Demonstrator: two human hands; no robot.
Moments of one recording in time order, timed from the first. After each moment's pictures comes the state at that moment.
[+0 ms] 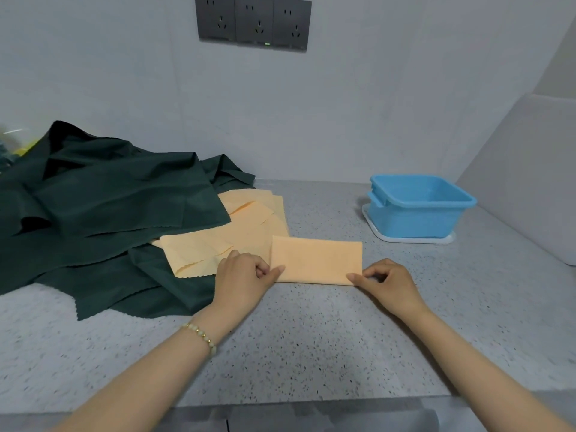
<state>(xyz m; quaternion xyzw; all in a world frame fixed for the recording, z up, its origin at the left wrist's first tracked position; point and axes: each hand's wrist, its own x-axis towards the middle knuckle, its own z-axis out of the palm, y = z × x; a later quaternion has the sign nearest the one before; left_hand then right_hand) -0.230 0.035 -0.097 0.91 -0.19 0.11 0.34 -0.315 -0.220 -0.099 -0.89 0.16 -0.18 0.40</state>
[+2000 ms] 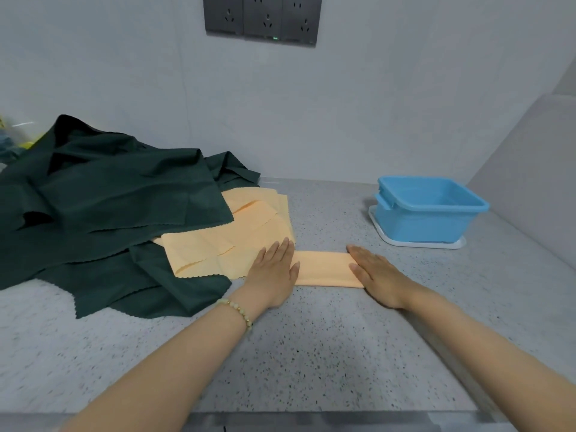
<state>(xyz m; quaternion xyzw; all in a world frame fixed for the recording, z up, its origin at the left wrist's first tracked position) -0.210 -0.009 -0.101 0.95 -0.29 -0.06 0.08 -0.277 -0.238 -0.092 -0.99 0.01 0.07 0.12</state>
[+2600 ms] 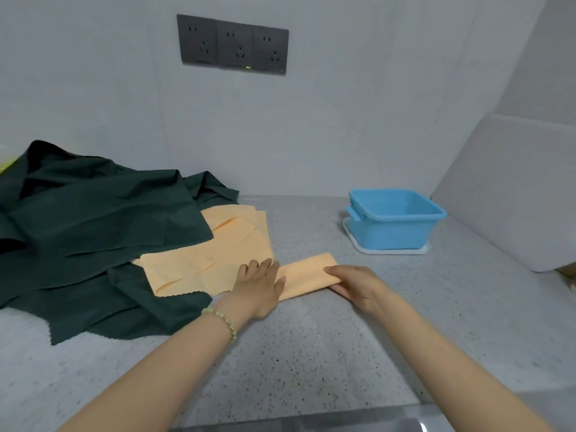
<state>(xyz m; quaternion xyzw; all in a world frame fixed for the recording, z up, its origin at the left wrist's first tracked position) -0.216 -0.017 -0.091 0.95 -0.30 -0.06 0.02 -0.286 -0.203 -0.067 -0.58 0.28 -0.04 0.76</state>
